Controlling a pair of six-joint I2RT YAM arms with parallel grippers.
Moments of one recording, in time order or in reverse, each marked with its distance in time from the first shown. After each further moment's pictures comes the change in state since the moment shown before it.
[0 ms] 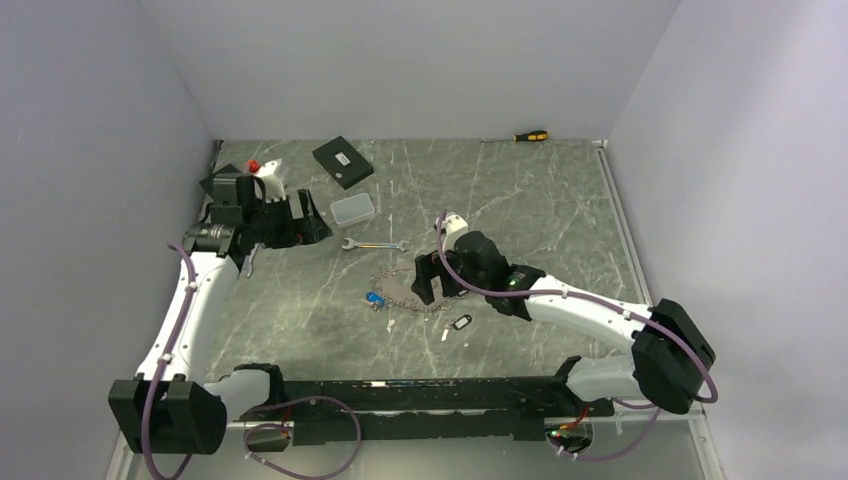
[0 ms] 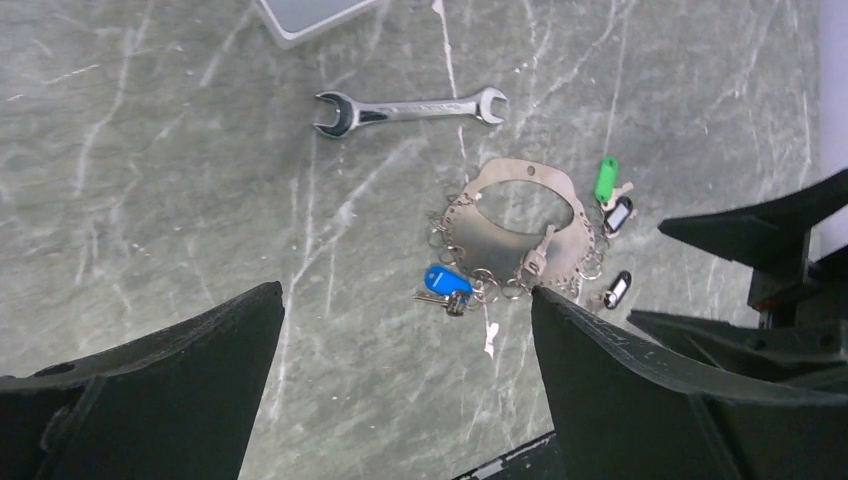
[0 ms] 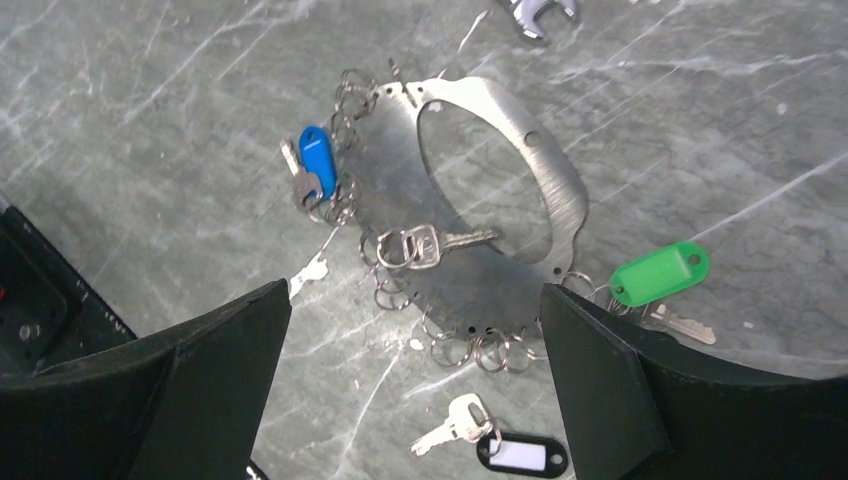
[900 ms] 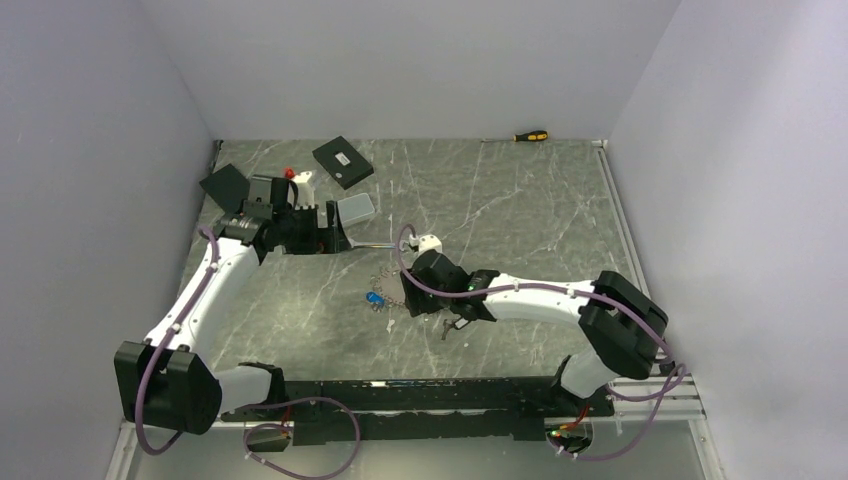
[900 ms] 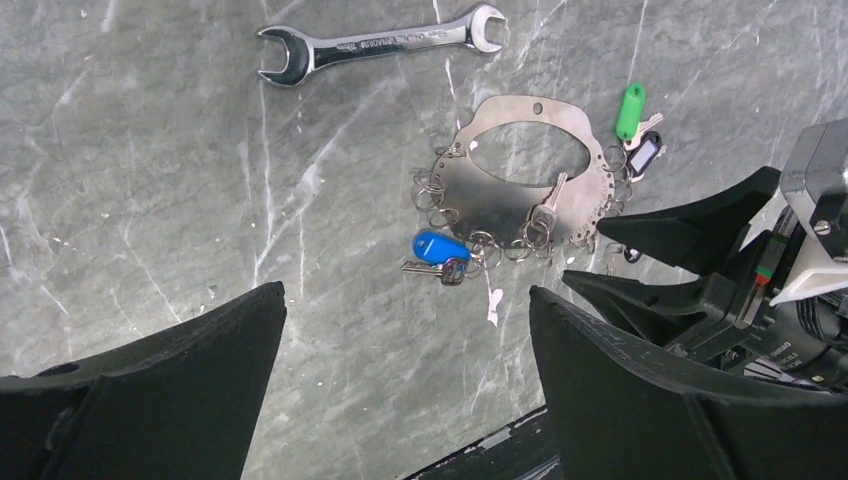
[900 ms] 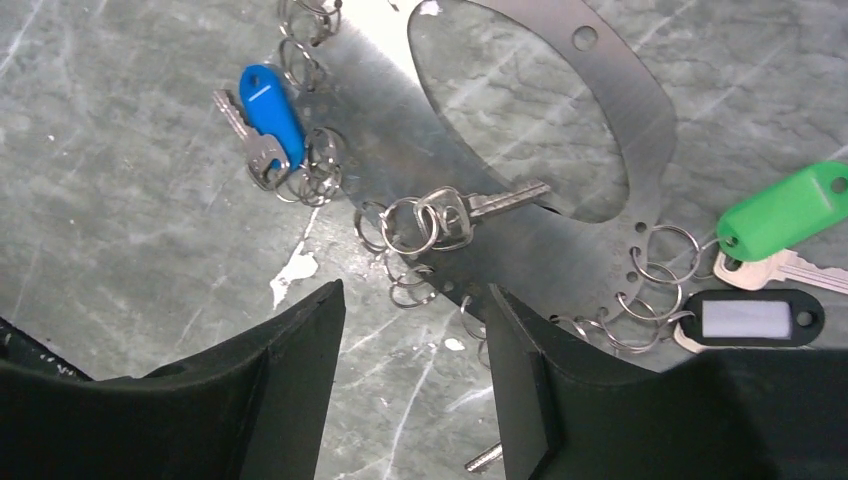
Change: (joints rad) left arm -0.160 0.114 -0.015 -0.006 -0.037 0.009; right arm 0.152 0.250 0.092 -0.071 0.200 0.197
